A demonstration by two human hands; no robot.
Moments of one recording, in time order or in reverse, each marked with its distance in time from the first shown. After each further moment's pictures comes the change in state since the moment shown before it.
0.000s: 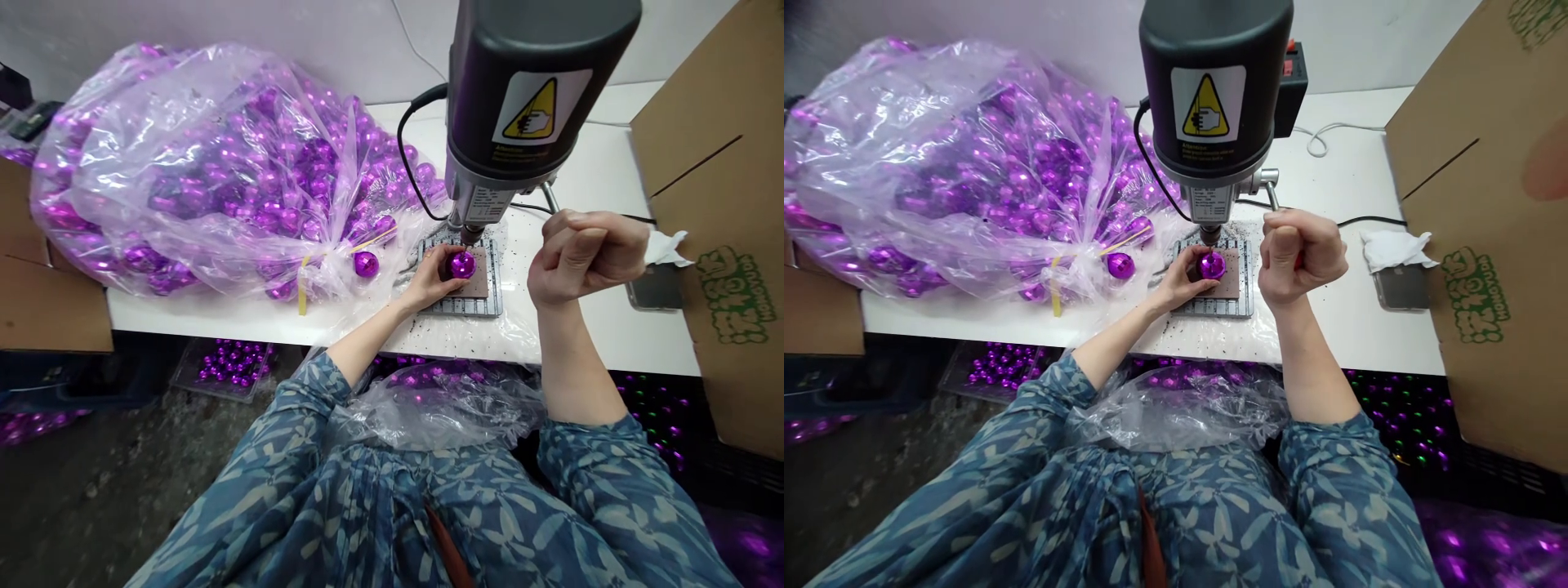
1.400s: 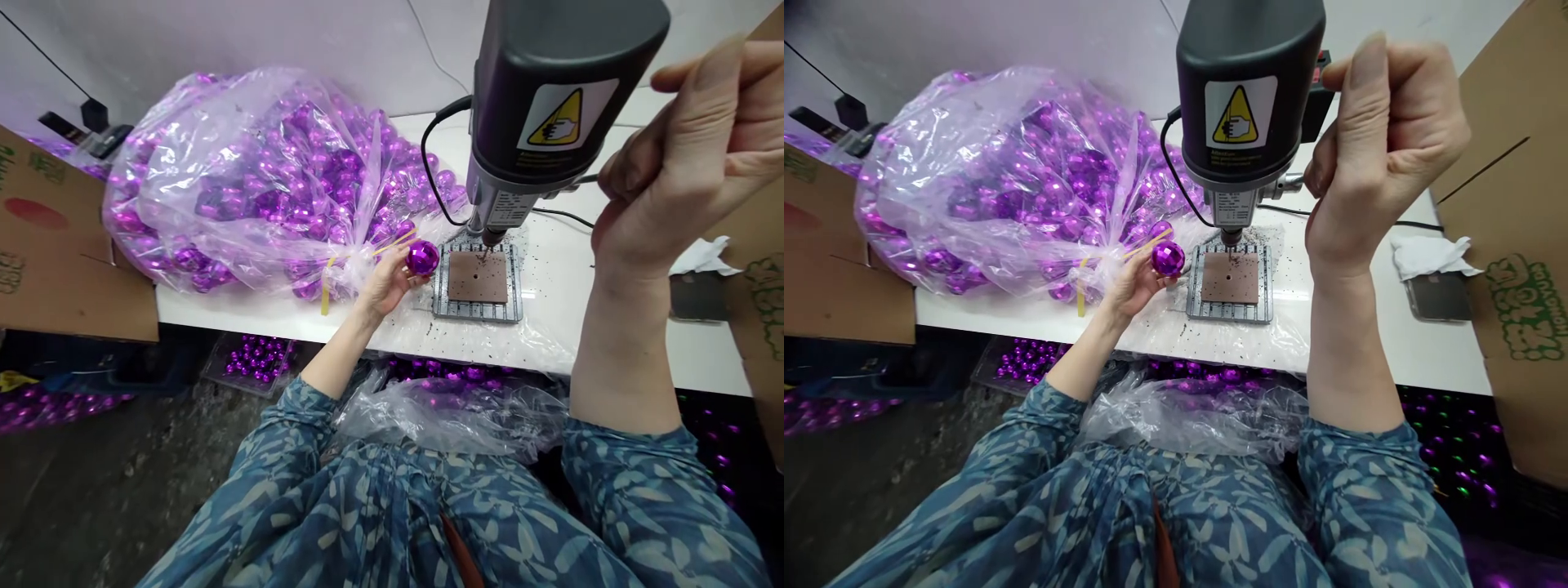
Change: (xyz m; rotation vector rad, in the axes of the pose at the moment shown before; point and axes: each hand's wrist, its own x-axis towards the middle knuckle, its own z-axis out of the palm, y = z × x) left_hand -0.041 0.061 -0.085 -0.539 0.289 -0.378; right_hand 0.075 -0.042 0.044 0.191 -0.093 0.372
